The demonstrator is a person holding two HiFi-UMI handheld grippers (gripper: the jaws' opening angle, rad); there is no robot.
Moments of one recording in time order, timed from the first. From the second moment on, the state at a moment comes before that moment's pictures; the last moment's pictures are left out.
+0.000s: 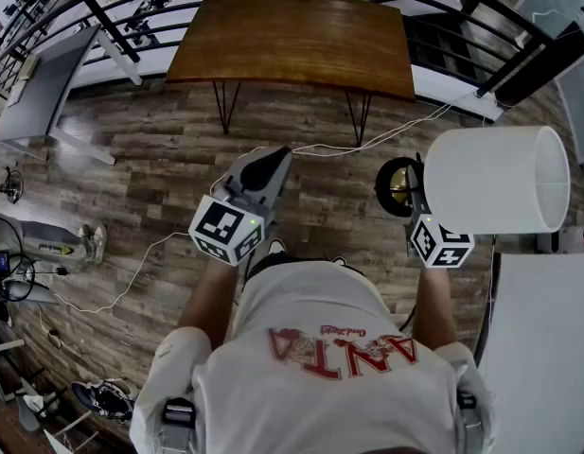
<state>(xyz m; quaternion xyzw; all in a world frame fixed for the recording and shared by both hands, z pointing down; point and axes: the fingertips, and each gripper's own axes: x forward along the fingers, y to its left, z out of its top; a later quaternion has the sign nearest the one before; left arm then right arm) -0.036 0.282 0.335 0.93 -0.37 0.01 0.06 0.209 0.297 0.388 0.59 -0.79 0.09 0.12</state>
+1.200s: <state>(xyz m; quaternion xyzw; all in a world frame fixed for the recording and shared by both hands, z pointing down) -0.097 0.231 0.350 0.94 -0.35 0.02 0.07 0.155 0.250 0.399 0.62 -0.77 0.10 0.11</state>
